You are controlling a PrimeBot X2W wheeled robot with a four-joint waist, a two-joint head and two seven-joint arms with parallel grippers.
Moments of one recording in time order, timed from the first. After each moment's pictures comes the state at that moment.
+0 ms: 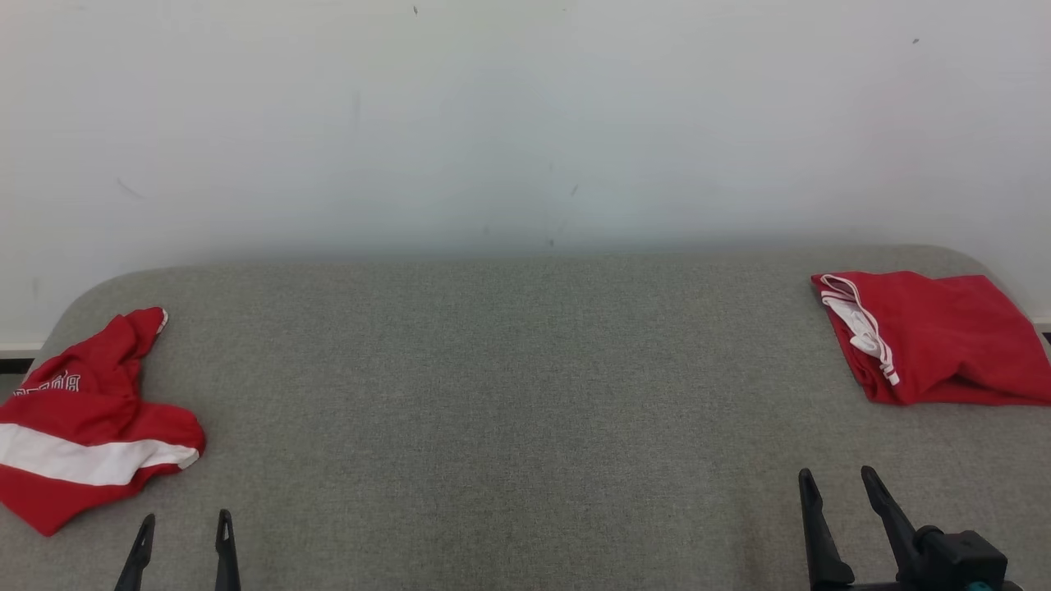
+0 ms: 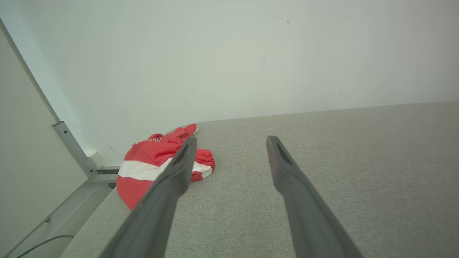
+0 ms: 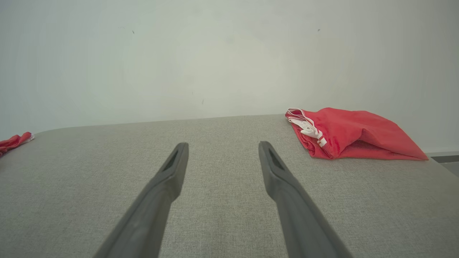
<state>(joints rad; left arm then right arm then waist) 0.13 0.24 -0.03 0.05 -0.14 0.09 -0.19 0.10 -0.09 -0.08 0.09 0.13 0.13 -0.12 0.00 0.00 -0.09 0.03</state>
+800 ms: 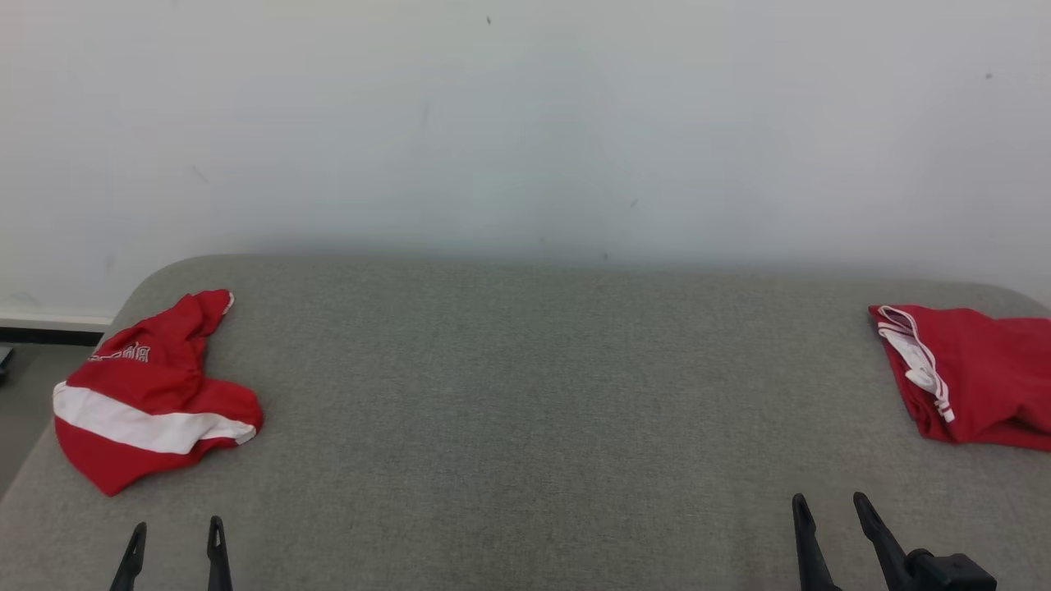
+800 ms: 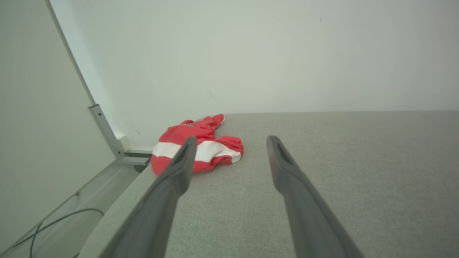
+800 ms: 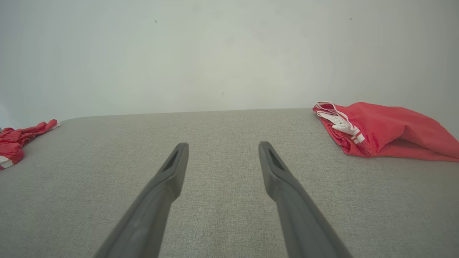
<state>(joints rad) 0.14 0.25 -0.03 0.06 -0.17 0.11 -0.18 0.12 -0.07 -0.08 0.12 0.14 0.13 -0.13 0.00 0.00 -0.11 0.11</state>
